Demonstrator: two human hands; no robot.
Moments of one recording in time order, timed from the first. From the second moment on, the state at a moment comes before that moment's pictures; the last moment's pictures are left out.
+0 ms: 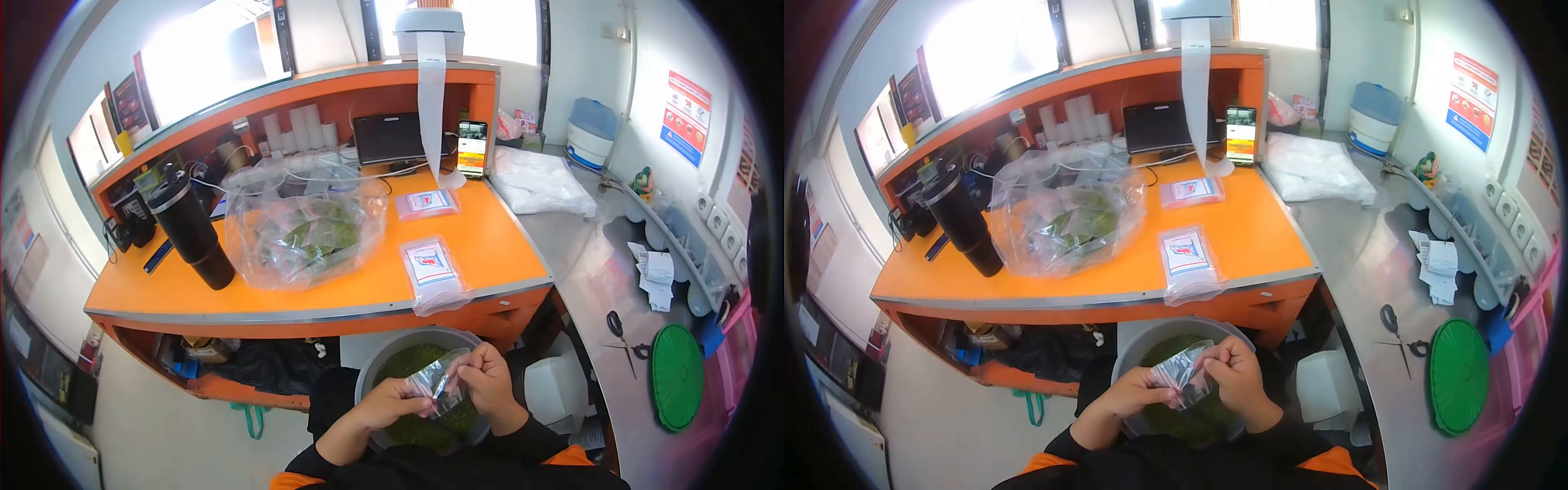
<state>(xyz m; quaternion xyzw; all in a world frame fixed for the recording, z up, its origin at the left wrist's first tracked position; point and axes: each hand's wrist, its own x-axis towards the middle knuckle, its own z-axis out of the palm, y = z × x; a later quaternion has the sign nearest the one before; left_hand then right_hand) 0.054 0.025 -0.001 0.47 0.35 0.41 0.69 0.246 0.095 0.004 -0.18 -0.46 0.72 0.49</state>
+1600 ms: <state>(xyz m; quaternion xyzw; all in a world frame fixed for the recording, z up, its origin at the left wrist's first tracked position) 0.001 0.011 -0.004 0.50 0.26 0.57 0.59 0.234 0.084 0.009 -0.32 -0.89 0.31 0.01</state>
